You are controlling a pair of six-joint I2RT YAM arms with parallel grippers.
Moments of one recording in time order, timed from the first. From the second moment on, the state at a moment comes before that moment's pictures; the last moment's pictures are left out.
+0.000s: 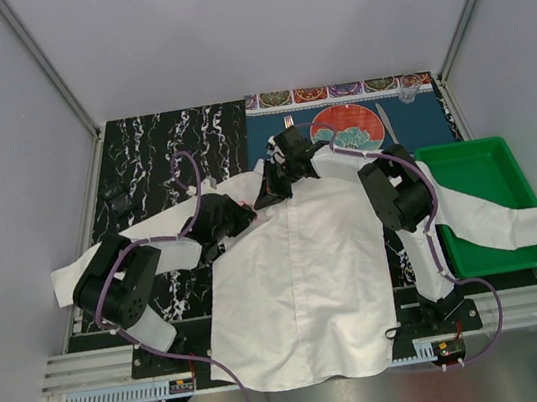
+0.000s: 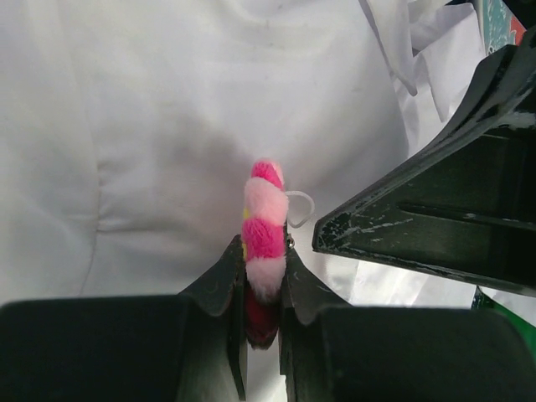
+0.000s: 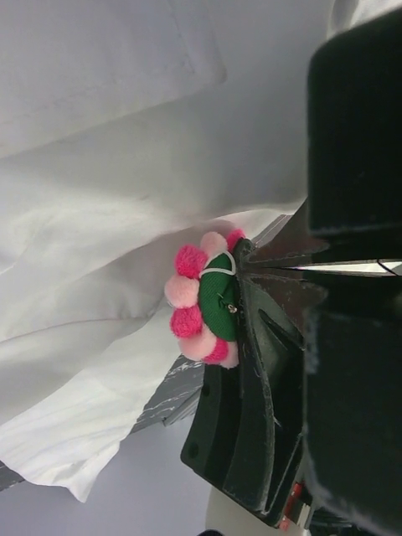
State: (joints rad) left arm -0.51 1.62 0.57 0.47 0.00 -0.92; right arm 0.57 2.19 1.56 -0.31 -0.62 0.80
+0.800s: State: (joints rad) left arm -0.44 1.62 0.57 0.47 0.04 -0.92; right arm 0.44 1.99 1.45 -0.44 -0.82 -0.05
